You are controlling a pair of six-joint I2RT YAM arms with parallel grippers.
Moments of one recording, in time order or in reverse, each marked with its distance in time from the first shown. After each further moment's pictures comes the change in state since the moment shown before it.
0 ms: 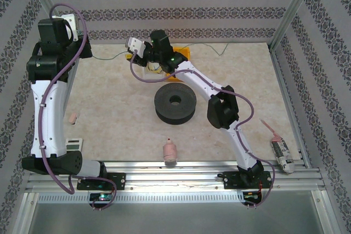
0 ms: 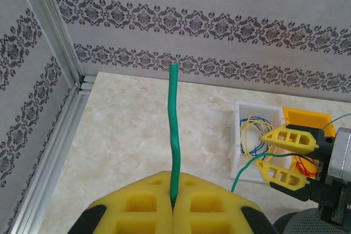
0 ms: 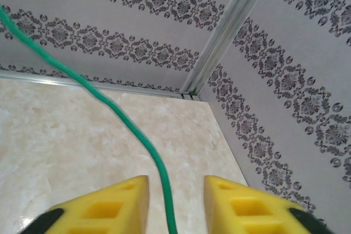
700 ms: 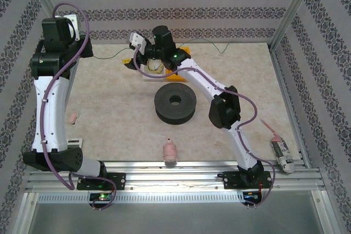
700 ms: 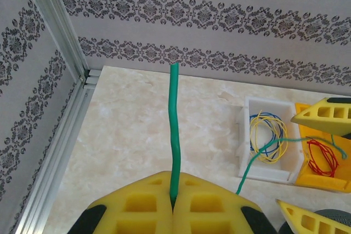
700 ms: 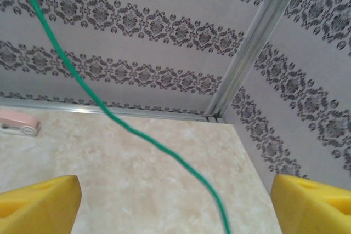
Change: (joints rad) left arm 0.000 0.033 0.000 0.000 -0.022 0.007; right arm -0.009 -0.025 0.033 -0.031 -0.130 0.083
